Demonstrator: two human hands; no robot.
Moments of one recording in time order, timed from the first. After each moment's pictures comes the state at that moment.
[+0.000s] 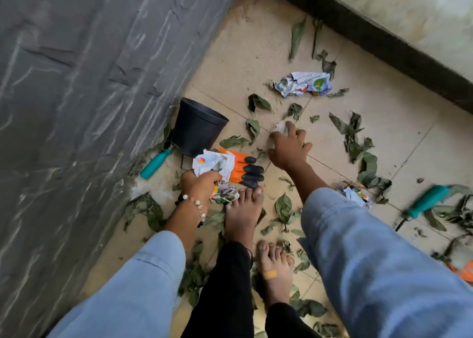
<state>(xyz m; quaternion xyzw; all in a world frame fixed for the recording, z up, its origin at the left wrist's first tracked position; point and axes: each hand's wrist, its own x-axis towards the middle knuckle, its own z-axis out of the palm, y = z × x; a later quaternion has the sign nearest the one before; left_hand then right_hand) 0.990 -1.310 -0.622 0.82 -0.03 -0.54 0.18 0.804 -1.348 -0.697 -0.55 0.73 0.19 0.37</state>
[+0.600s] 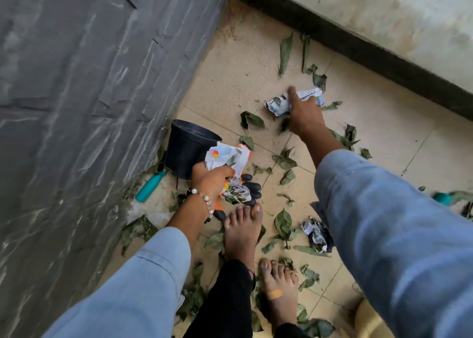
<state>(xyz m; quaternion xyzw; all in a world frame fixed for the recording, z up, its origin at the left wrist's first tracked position) 0.955 -1.363 -0.628 0.79 -0.14 -0.57 0.16 0.746 -1.449 -0.708 -0.54 0.76 0.12 0.34</state>
